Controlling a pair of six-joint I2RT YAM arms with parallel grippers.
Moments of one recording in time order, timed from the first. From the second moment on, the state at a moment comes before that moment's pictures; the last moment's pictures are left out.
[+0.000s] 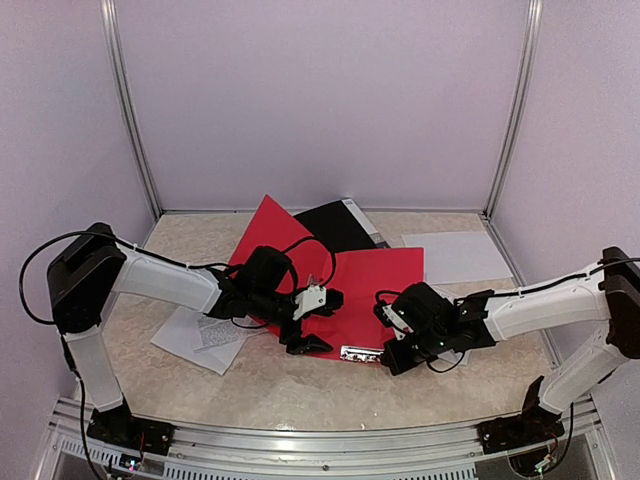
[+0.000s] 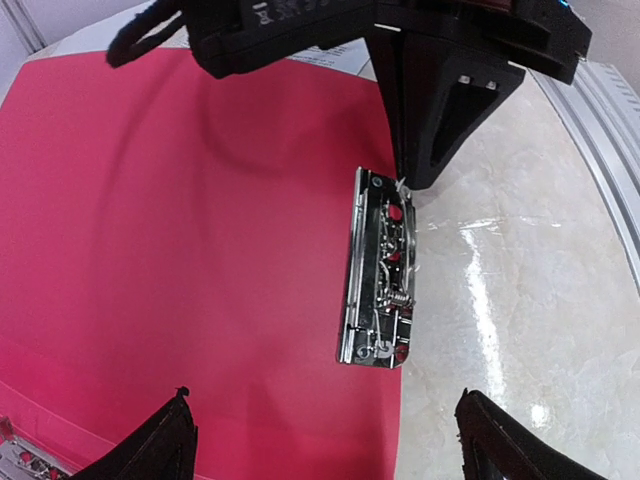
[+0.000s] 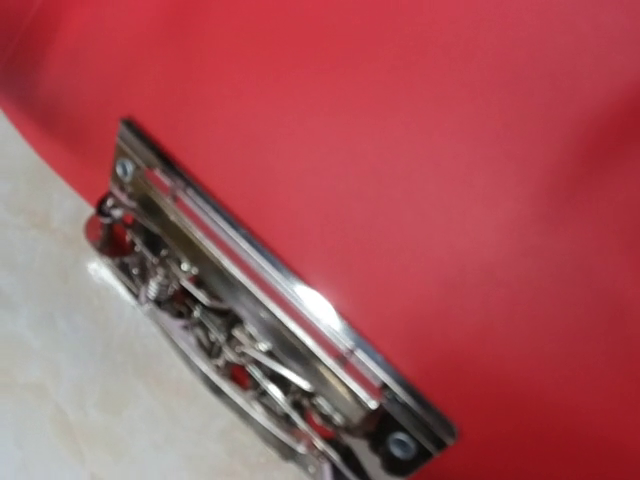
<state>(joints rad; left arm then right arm) -0.85 1.84 1.00 0.11 0.53 0.57 0.98 1.47 0.69 -0.23 -0.02 0.51</state>
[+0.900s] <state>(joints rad) -0.95 2.01 1.02 0.25 0.51 0.61 0.88 1.53 0.75 -0.29 -0.16 0.33</state>
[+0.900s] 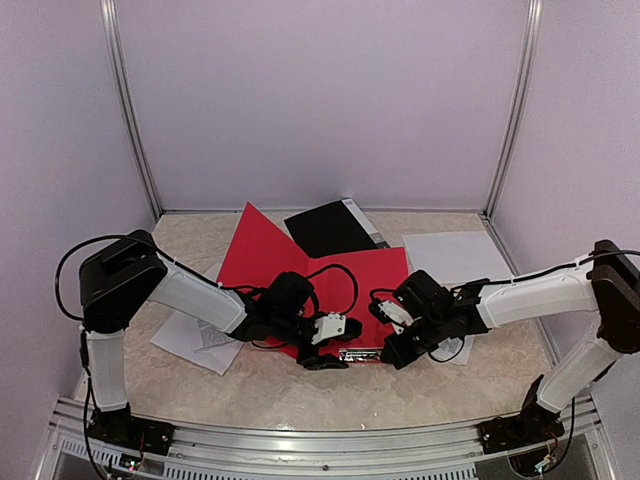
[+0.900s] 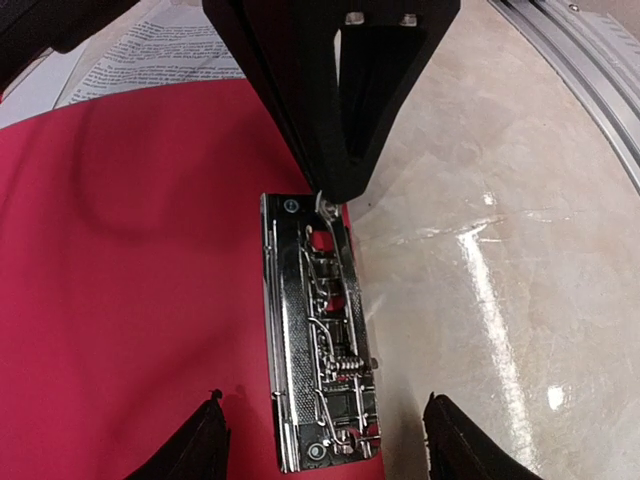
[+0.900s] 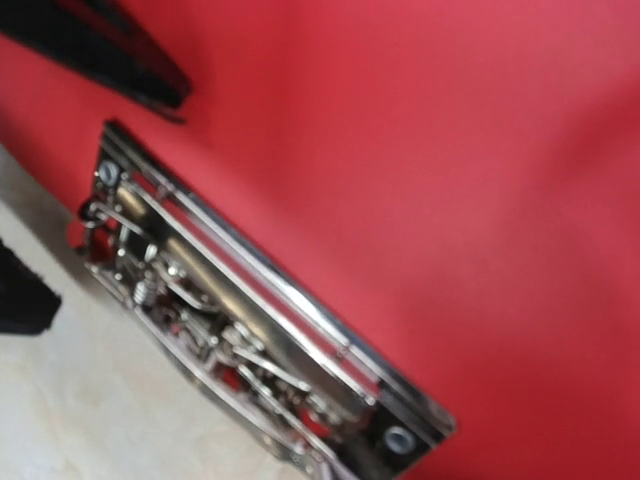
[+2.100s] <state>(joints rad) -0.97 2.06 1.02 0.36 0.50 0.63 0.85 1.53 0.71 -0.23 -0.20 0.36</state>
